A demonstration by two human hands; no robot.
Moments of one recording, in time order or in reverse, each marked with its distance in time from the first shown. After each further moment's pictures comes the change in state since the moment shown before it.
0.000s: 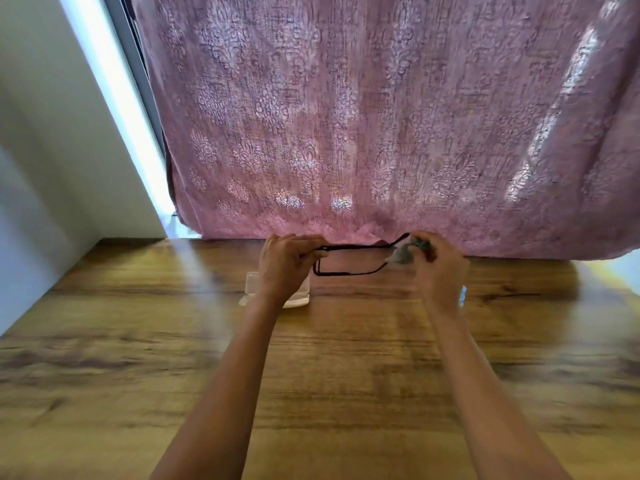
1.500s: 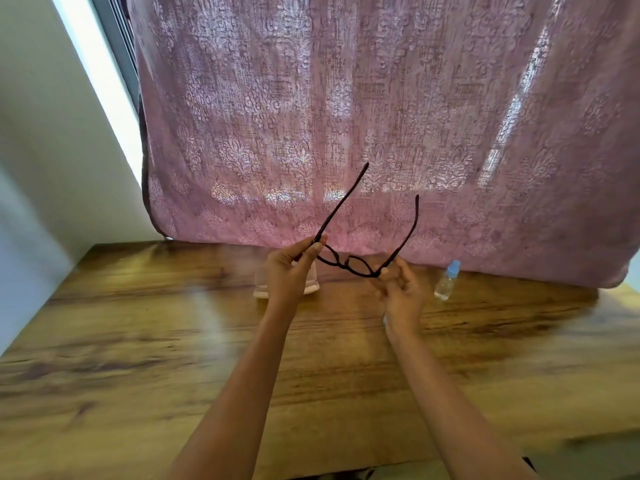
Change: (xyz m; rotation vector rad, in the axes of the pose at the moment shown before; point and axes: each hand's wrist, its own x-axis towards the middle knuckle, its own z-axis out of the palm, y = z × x) left_hand -0.044 -0.003 -0.024 -0.896 0.078 -0.499; right_hand -0.100 -0.035 0.042 0.747 0.077 0.670
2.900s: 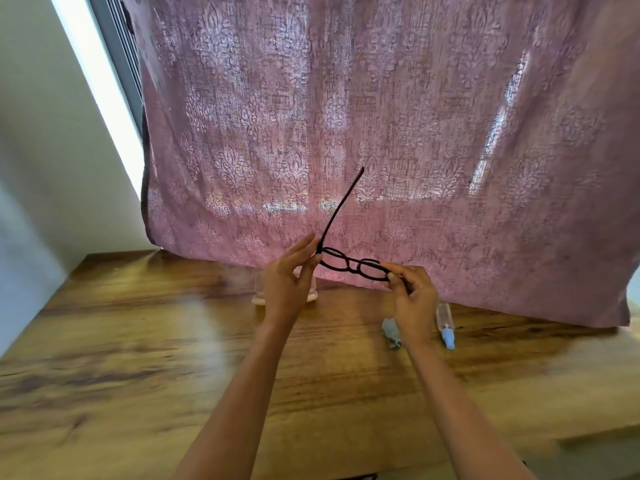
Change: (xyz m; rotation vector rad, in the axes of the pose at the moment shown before) left_hand -0.002 -0.004 -0.013 0.388 0.004 0.368; right_hand -0.010 -0.024 -0.013 -0.540 -0.095 -0.590
